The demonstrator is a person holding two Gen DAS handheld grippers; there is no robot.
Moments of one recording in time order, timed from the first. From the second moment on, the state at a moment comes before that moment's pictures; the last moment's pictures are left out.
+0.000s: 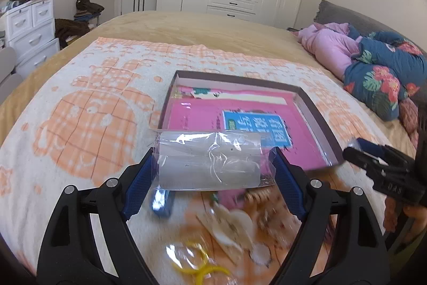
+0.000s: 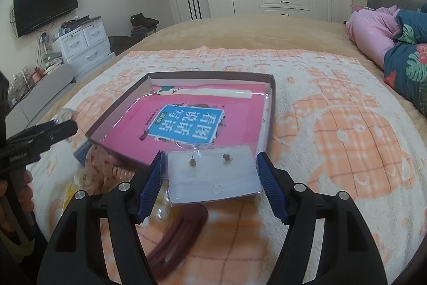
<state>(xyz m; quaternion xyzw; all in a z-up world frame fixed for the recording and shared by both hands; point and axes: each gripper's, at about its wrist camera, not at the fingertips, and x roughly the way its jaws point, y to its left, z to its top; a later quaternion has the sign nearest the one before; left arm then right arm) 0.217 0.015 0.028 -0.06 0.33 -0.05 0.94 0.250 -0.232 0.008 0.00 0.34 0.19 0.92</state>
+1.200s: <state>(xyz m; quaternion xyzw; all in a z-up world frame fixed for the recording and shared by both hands) 0.303 0.019 -0.012 -0.03 0.37 -0.05 0.93 0.312 -0.193 -0.026 0.01 0.38 0.14 0.91</state>
